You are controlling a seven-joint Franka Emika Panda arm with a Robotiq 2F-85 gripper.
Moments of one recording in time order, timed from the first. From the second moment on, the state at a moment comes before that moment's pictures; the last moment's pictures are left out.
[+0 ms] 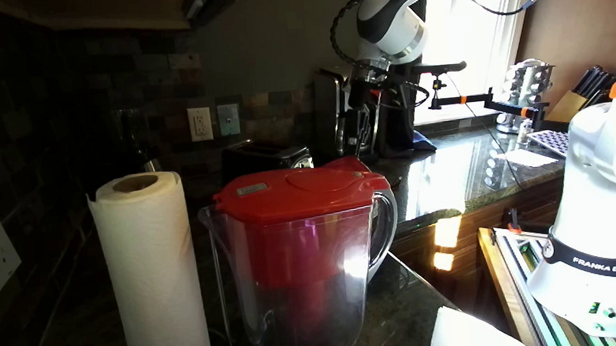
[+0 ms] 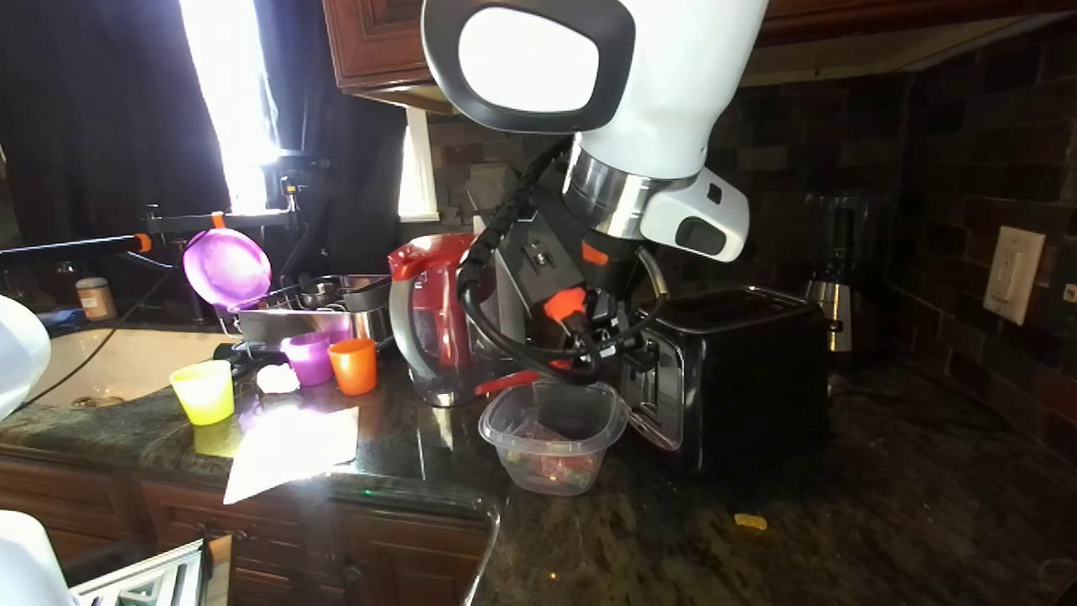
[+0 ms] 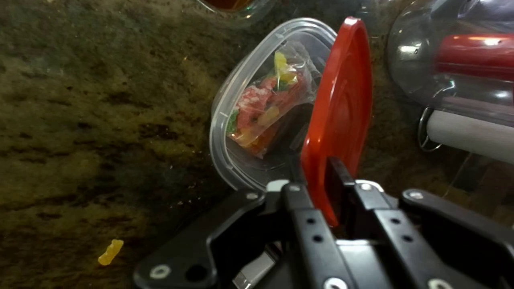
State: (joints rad) arm -0.13 -0.18 -0.25 -2.30 0.51 1.97 -0.50
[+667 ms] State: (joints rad) arm -0.13 -0.16 -0.25 -2.30 0.55 1.96 -0.52
